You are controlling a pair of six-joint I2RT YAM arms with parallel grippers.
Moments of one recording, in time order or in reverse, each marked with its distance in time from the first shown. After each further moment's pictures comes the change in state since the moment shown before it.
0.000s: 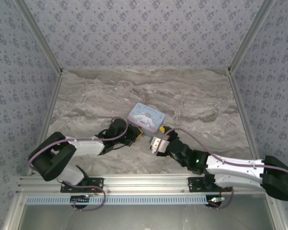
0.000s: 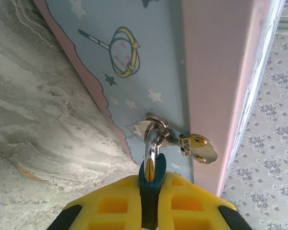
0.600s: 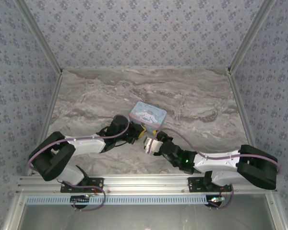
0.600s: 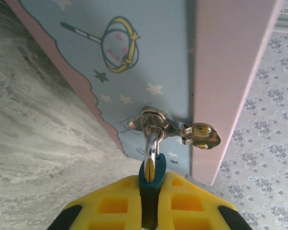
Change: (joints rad) left arm -0.006 0.002 0.055 -0.008 0.040 -0.072; right arm -0.007 0.260 -0.013 0.284 0.038 0.008
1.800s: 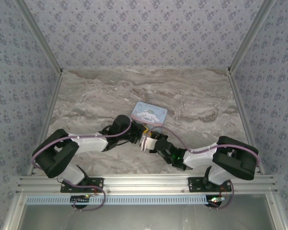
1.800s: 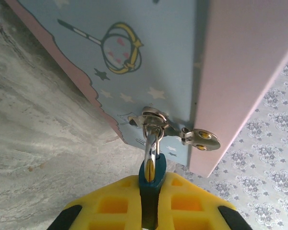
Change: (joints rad) left arm -0.011 0.047 0.034 0.019 0.031 -0.085; right arm -0.042 0.249 0.043 0.187 -0.015 -0.035
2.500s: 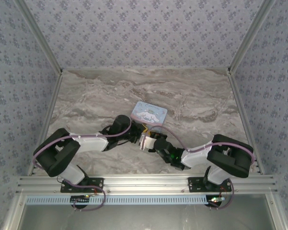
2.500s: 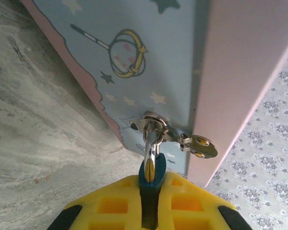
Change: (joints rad) left arm 0.002 0.016 0.000 0.006 -0.029 -0.008; right arm -0.010 0.055 0.011 0.048 0.013 0.001
